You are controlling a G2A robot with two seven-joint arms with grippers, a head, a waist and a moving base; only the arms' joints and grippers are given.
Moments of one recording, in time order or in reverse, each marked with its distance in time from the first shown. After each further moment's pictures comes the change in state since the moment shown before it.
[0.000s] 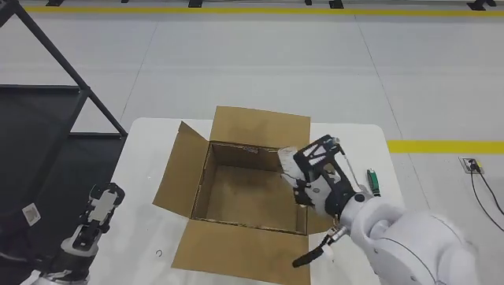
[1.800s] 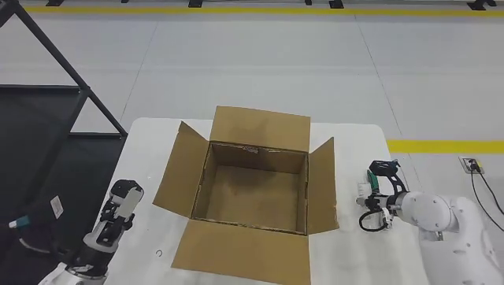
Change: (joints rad) left arm -0.033 0.000 0.086 -0.040 0.092 0.063 -0.006; right arm 0.043 0.105 0.334 0.879 0.107 -0.187 0.022
